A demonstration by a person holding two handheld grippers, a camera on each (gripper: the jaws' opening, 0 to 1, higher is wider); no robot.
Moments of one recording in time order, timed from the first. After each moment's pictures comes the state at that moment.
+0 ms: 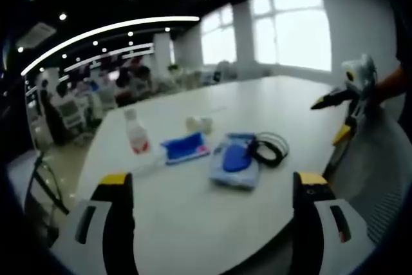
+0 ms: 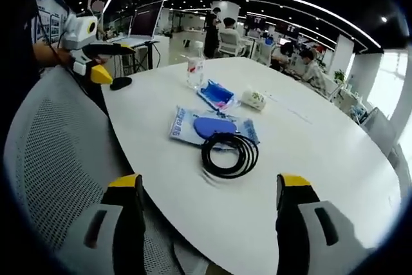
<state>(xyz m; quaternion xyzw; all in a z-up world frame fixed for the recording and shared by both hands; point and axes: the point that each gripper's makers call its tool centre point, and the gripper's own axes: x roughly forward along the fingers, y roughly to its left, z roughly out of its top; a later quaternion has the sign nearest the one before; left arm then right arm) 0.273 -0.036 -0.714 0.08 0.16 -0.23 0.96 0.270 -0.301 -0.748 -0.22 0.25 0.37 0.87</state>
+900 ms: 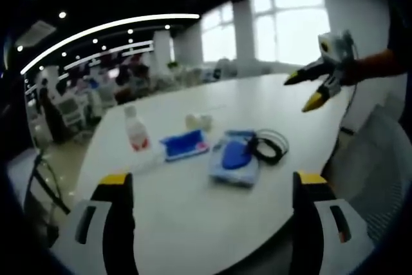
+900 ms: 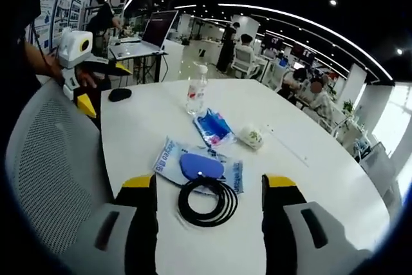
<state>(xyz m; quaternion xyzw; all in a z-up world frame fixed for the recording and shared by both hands) 0.272 -0.036 -0.719 0.08 0.17 -0.23 0.95 0.341 -0.264 -0.700 -0.26 0.19 0.41 0.85</state>
